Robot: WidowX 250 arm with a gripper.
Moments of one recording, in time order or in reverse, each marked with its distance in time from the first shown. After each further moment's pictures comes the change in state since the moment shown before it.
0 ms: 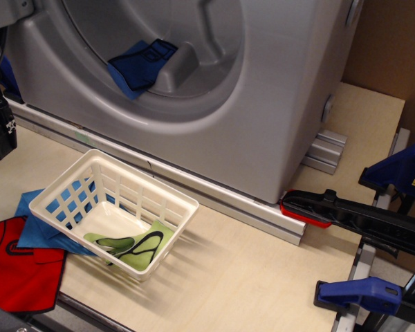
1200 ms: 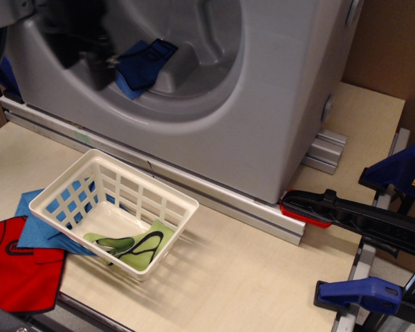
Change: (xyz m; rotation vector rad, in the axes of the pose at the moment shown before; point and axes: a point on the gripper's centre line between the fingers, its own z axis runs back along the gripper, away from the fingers) arm 0.122 -0.063 0.031 0.007 -0.197 -0.249
